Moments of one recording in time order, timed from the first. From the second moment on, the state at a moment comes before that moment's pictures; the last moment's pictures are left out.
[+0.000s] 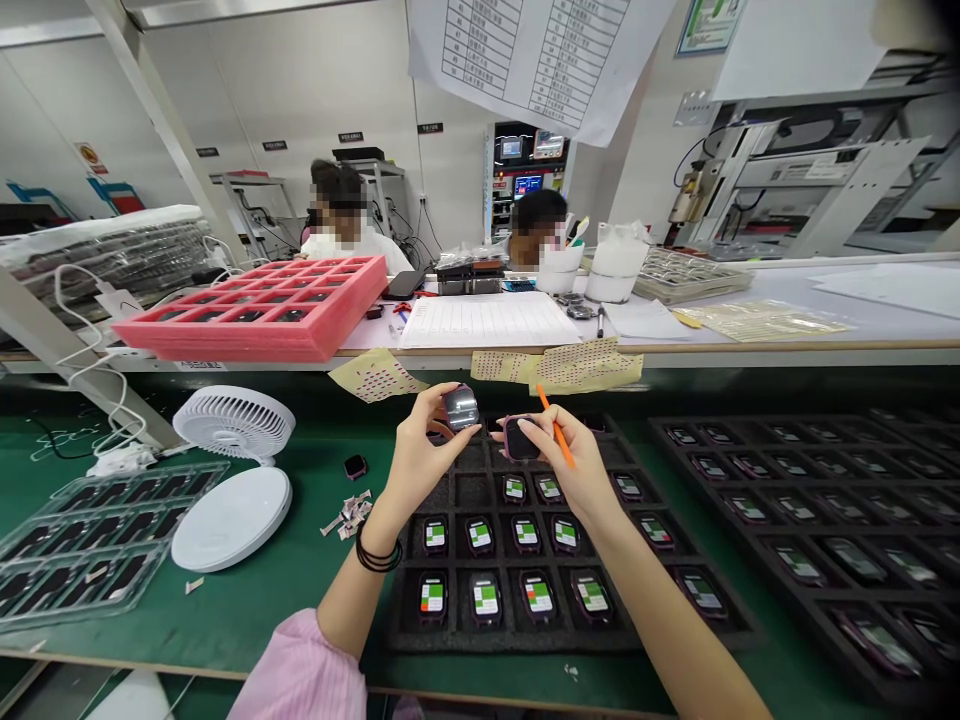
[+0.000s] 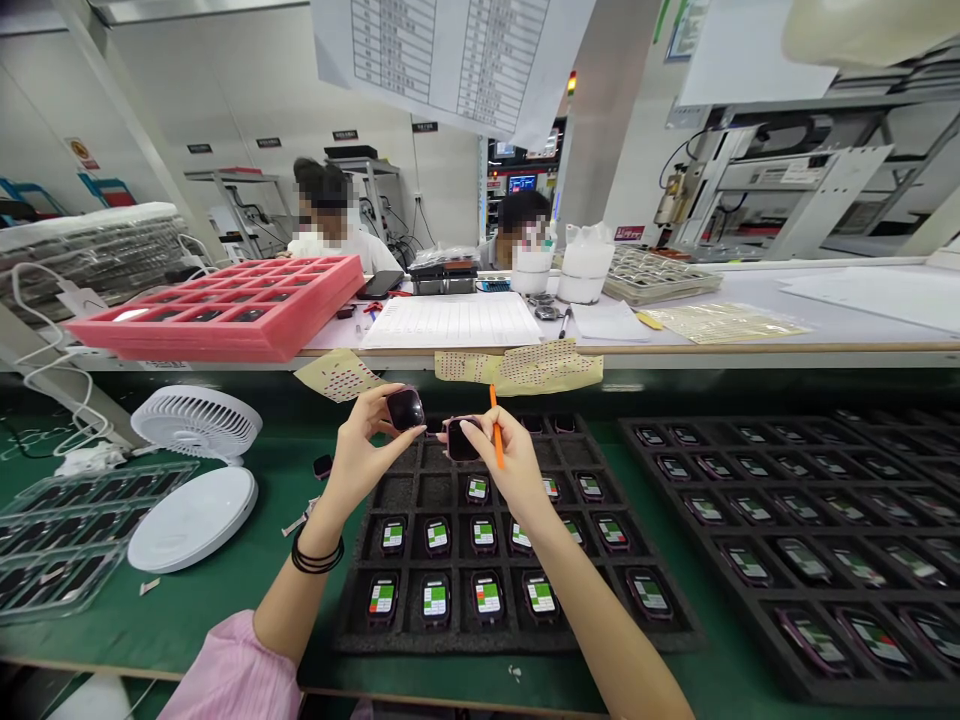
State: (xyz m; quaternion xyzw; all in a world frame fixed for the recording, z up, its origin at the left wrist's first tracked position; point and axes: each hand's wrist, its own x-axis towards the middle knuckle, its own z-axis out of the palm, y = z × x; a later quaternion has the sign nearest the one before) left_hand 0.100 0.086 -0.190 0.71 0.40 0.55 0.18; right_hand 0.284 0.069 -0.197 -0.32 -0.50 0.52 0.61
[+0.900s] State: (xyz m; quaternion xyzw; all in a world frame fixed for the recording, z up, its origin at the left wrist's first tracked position) left_hand 0.058 0.156 -0.250 0.77 0.61 0.10 0.16; right_hand 0.222 0.167 -0.307 -0.51 -0.65 0.36 0.42
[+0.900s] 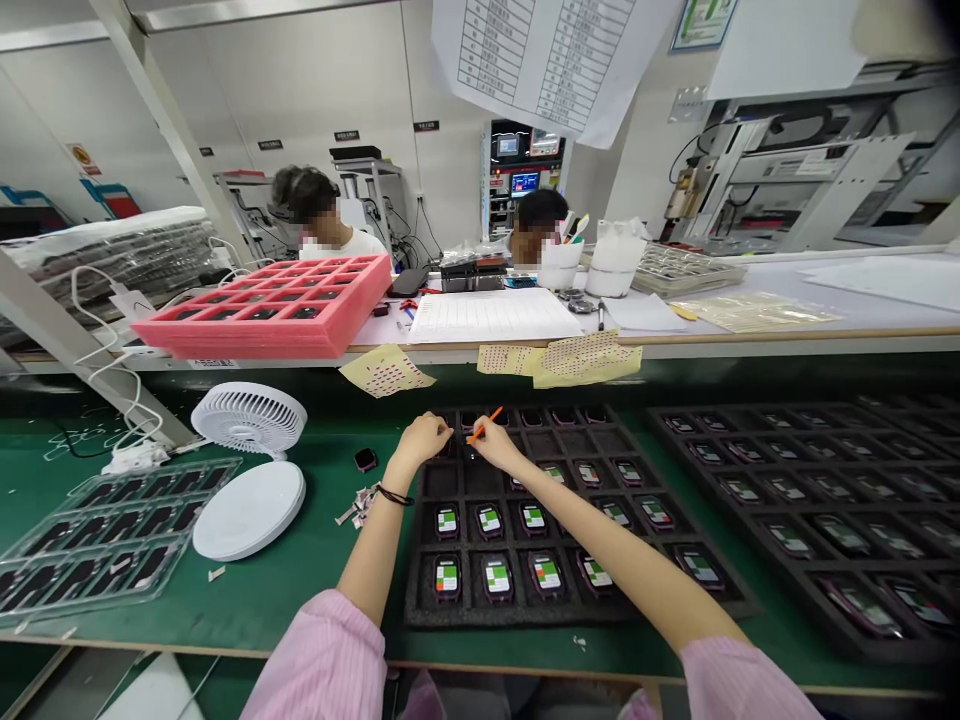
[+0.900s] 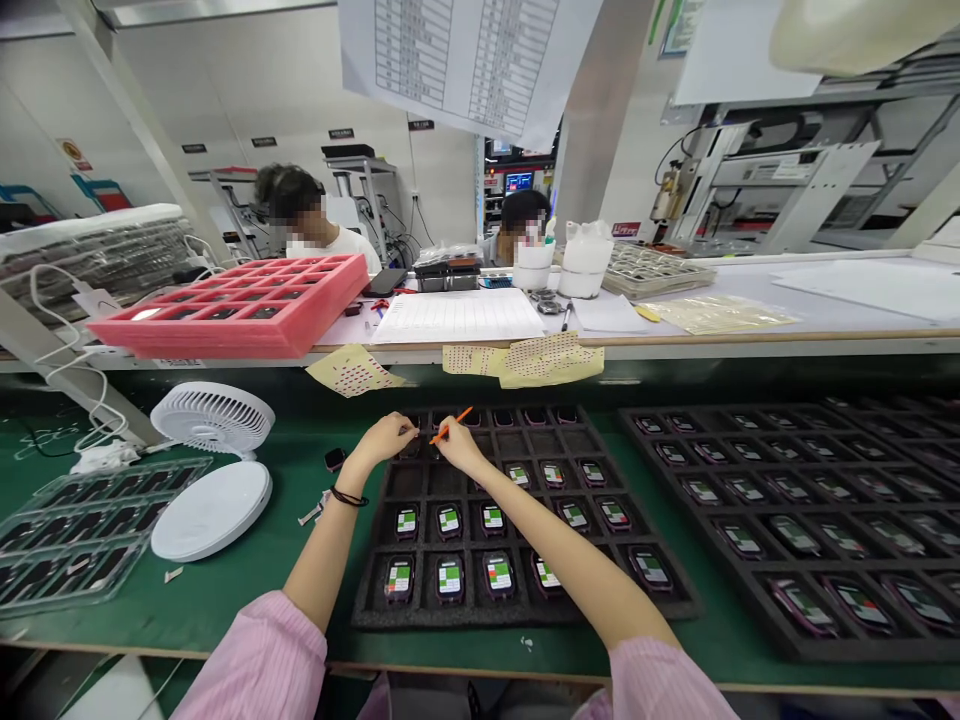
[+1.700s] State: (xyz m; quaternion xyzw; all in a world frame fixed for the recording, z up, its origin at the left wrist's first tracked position) left_hand 0.101 0.160 -0.291 0.81 0.51 0.16 0.24; right_hand 0.263 0.146 -0.297 -0.47 -0.73 0.29 0.41
